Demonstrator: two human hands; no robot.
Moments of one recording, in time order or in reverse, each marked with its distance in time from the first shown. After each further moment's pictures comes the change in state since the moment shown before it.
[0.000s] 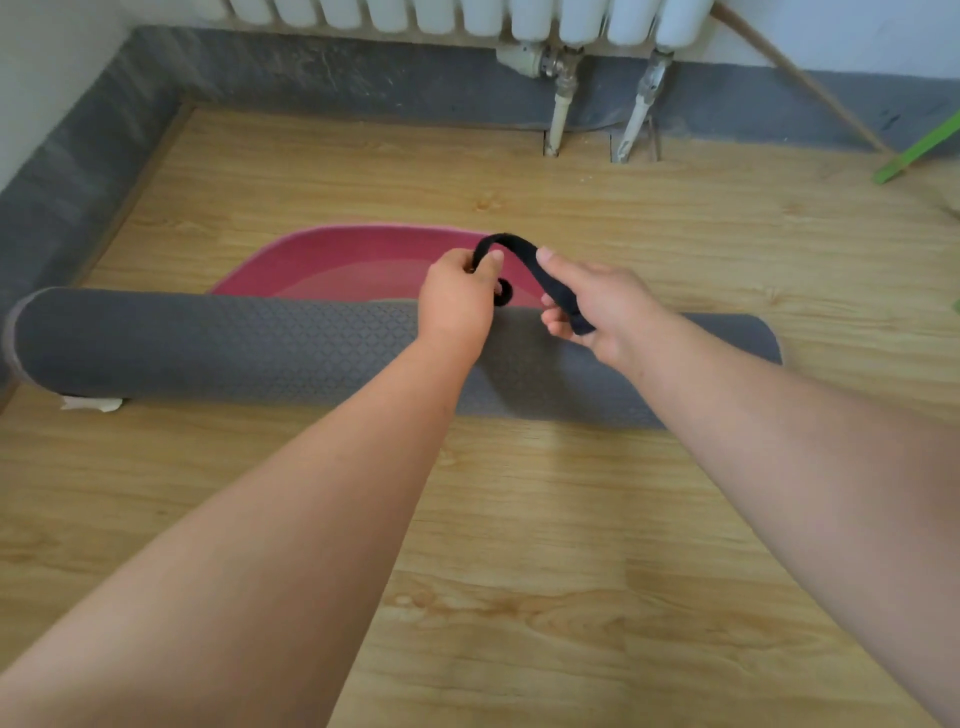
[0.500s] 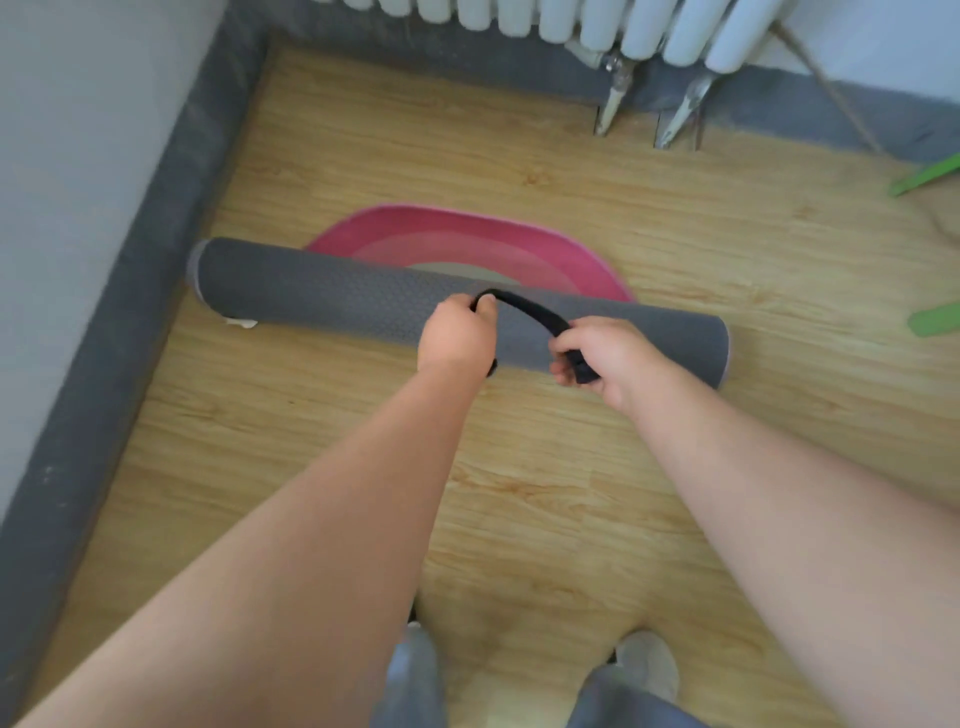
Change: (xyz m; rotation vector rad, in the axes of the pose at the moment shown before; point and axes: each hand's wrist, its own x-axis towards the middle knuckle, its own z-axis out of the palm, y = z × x) left_hand -0.099 0.099 -0.106 0.299 -0.108 -0.402; right_hand -0.127 -0.057 0.011 -0.203 -0.079 0.323
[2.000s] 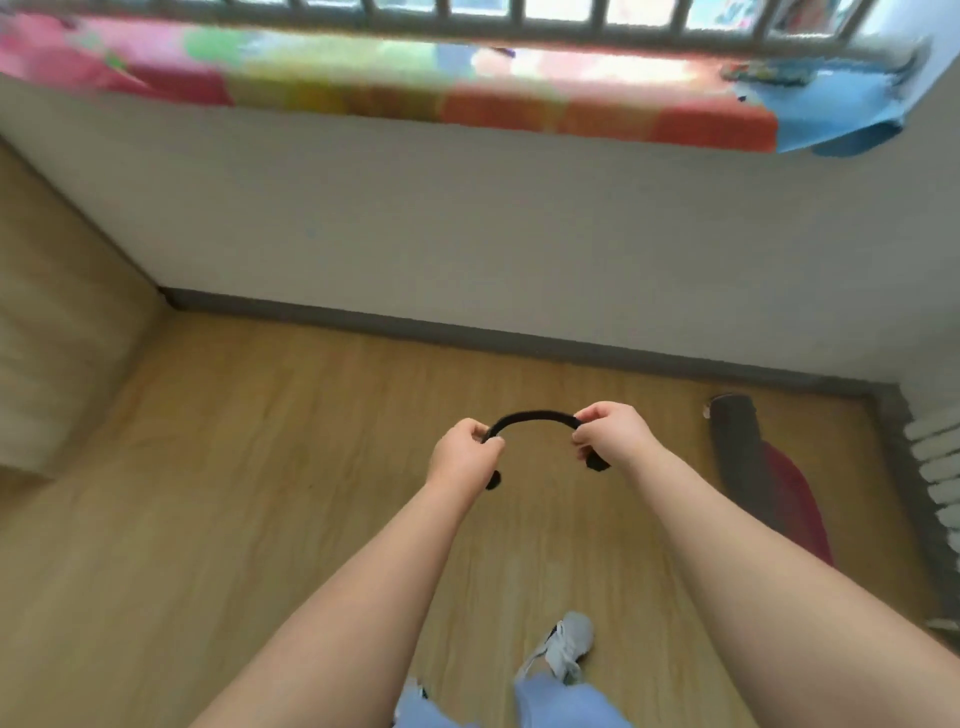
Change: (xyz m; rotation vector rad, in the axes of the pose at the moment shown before) left_hand -0.867 -0.090 -0.191 -0.954 0.893 -0.729; right_hand -0.787 0.084 0.075 -1.451 -0.866 -0.576
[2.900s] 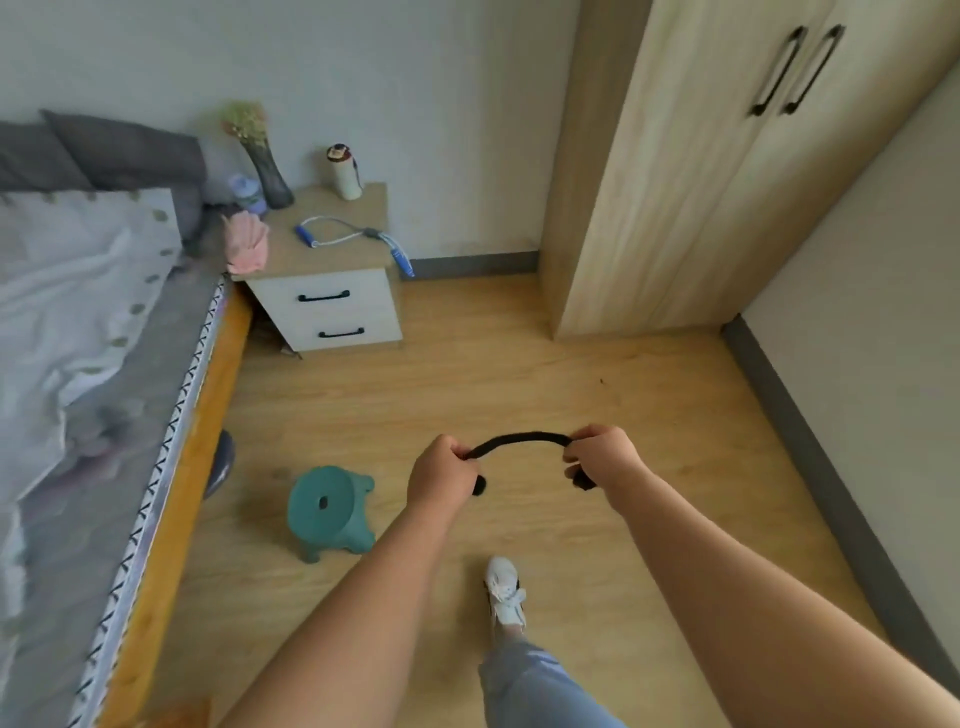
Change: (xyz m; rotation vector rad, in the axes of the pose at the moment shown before) left_hand -0.192 -0.469 -0.463 -0.603 0.964 -0.699; right_hand -0.250 -0.189 0.709 -0.762 -0.771 -0.500
